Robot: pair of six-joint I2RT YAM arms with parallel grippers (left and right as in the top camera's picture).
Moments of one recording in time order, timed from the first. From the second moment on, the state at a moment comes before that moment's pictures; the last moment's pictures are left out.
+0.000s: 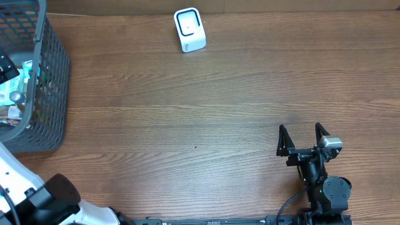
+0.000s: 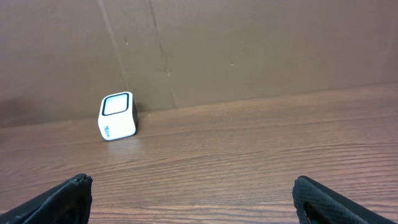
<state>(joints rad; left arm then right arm) 0.66 1.77 2.23 -1.41 0.13 0.06 0.04 0.01 0.02 -0.03 -0.07 0.17</state>
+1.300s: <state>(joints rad) 0.68 2.23 2.23 -1.47 0.05 0.08 0.04 0.01 0.02 -0.03 -0.07 0.17</state>
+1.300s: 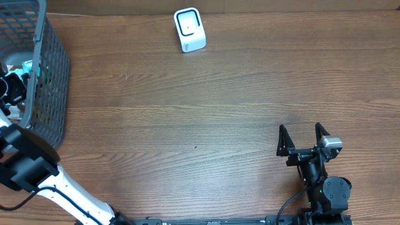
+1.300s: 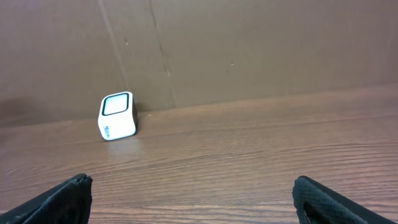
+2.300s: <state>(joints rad) 0.68 2.25 2.23 -1.41 0.07 0.09 0.04 0.01 0.02 -0.03 -0.07 0.17</state>
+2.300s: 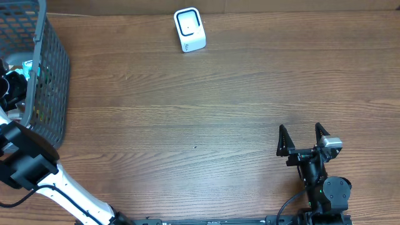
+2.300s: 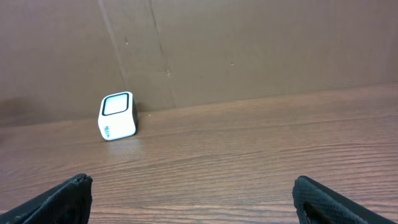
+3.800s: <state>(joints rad) 0.69 2.26 2.73 -1.58 0.12 -0.03 0.04 0.01 0.02 -0.03 -0.07 0.17</state>
